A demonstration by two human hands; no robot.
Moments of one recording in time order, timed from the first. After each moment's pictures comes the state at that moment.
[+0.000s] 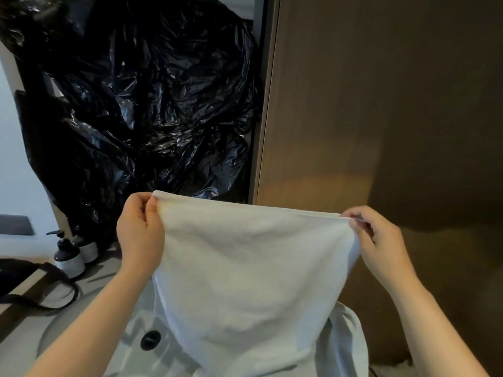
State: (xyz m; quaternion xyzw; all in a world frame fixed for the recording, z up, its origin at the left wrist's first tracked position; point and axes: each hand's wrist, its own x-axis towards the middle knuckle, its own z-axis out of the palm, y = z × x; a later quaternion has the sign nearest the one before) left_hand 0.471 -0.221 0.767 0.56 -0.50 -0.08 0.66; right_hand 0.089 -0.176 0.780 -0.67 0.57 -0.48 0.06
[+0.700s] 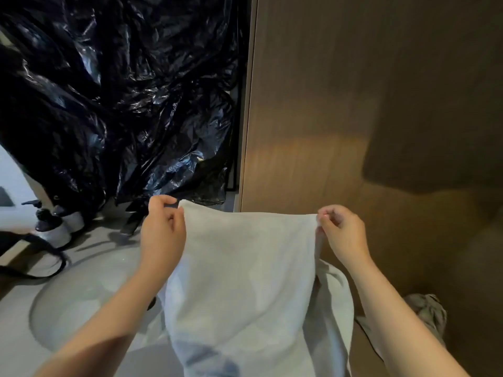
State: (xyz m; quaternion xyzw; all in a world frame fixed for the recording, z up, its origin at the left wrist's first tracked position) left_hand 0.420 -0.212 0.704 0.60 -0.56 -0.13 0.55; right_hand 0.098 -0.200 0.708 -0.54 0.66 -0.48 0.20
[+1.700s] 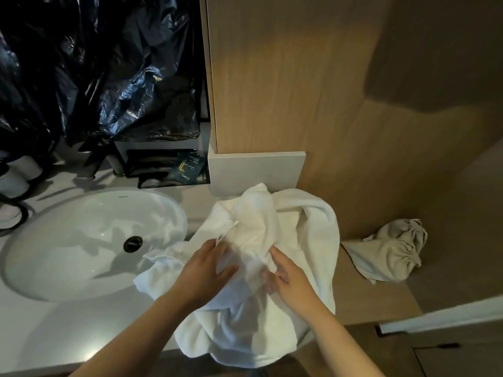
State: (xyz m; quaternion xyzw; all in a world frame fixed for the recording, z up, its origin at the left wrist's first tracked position) left_hand 0.349 -0.138 0.553 0.55 -0.77 -0.29 0.17; right_hand 0.131 -0.092 0.511 -0.55 0.61 -0.33 0.47
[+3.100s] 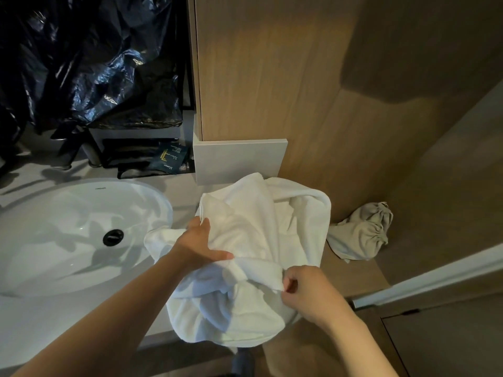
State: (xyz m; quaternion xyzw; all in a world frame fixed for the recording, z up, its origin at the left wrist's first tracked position) left_hand 0.347 -0.172 0.550 0.57 -0.74 -0.35 -0.01; right_hand 0.125 -0.025 0.582 -0.58 0.74 -0.08 0.33
